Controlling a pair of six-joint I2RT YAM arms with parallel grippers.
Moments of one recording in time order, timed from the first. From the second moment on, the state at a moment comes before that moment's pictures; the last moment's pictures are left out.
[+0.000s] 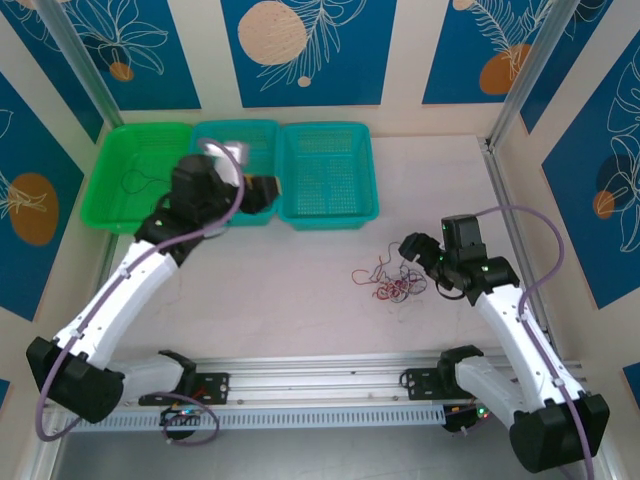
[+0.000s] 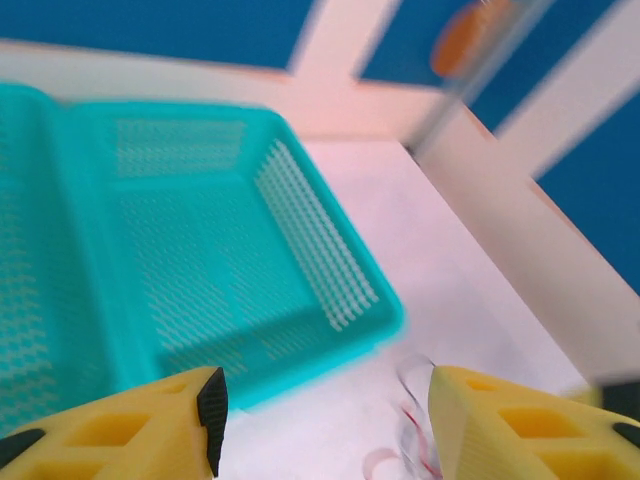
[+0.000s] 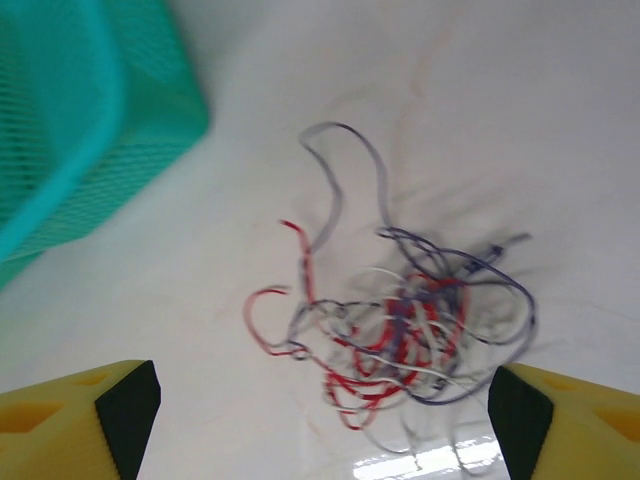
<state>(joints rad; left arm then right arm) -0.50 1.20 1.18 -0.35 0.25 -0.37 0.18 0.91 0.78 -0.82 -0.10 0.79</state>
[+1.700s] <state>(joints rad) -0.73 1.09 0.92 -0.51 0.13 -0.13 0.68 1.06 0.70 -0.59 -0.19 0.42</state>
